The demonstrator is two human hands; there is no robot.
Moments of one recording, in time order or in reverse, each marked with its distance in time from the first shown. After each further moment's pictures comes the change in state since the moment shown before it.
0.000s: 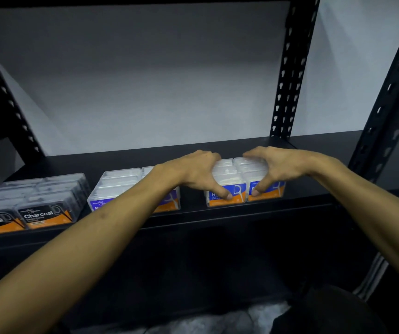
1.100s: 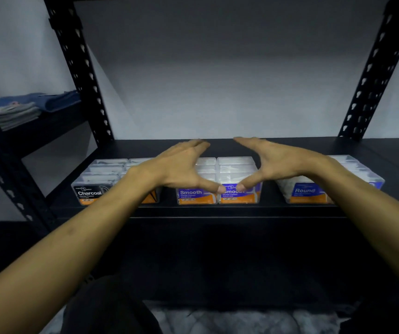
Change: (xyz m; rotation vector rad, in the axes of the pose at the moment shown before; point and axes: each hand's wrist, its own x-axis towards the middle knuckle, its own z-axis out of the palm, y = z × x) left_hand -0.154 -0.127 -0.028 0.082 0.134 -0.214; right_hand 0.065 -0.169 0.043 0.031 0.017 -0.220
